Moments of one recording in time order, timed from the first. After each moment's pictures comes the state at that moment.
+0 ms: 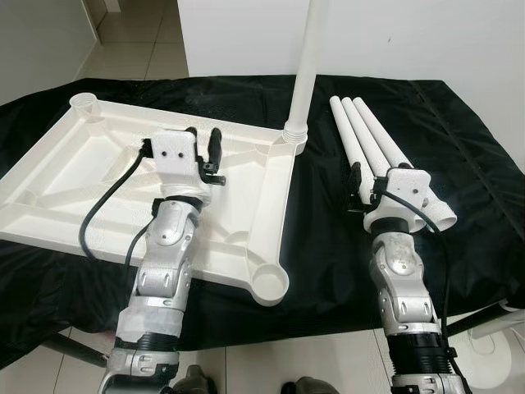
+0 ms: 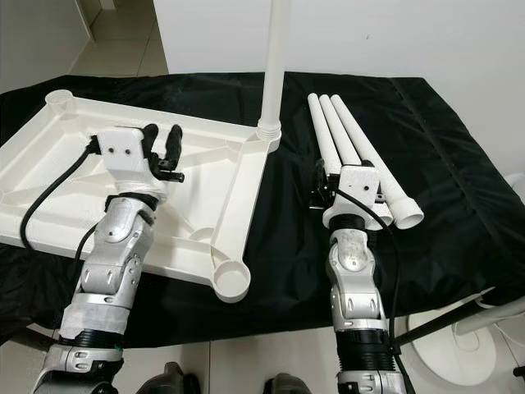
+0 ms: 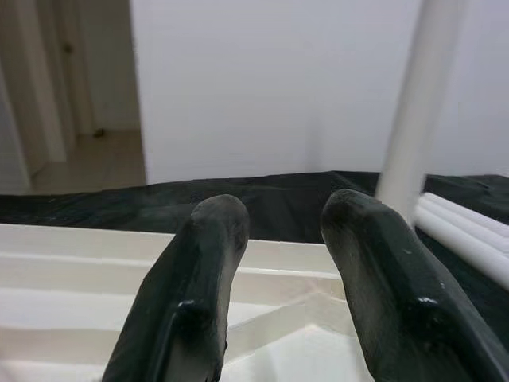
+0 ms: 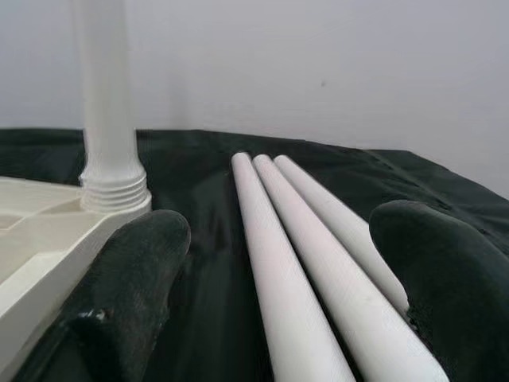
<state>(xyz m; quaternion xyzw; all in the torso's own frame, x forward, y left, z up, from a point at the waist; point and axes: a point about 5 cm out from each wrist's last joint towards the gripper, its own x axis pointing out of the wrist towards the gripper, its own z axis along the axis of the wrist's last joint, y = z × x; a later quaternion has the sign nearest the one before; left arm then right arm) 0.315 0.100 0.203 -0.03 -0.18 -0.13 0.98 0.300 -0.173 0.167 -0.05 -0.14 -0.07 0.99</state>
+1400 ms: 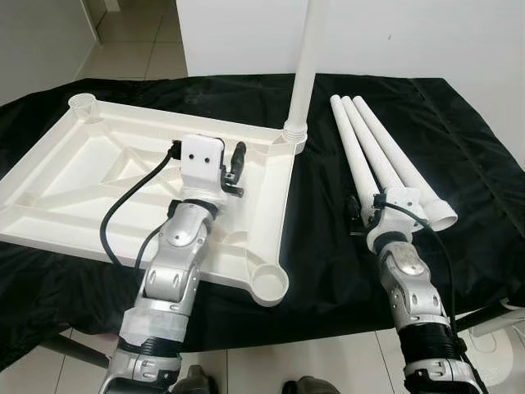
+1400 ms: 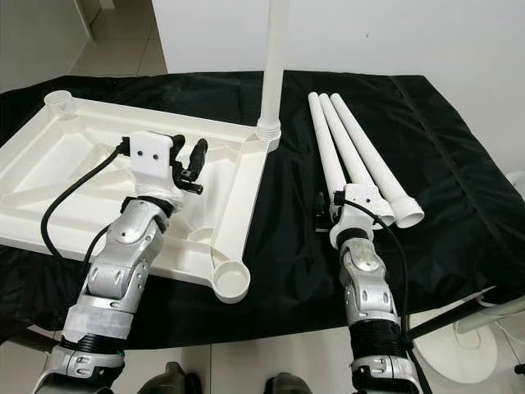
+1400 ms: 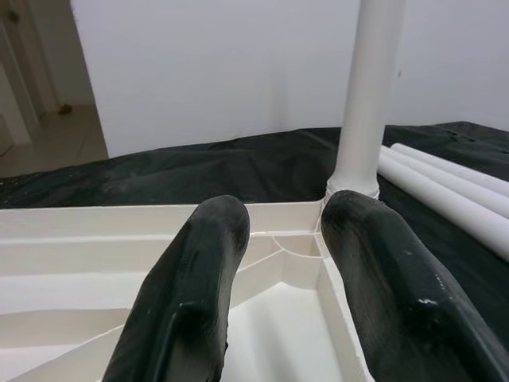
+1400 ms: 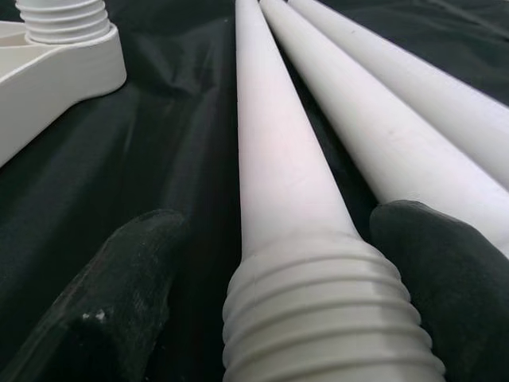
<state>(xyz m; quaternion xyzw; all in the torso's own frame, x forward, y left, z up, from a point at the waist) 0.312 0.088 0.198 -0.01 -0.13 -0.16 0.98 0.318 -0.197 0.120 -0.02 0.02 -0.03 1.00</state>
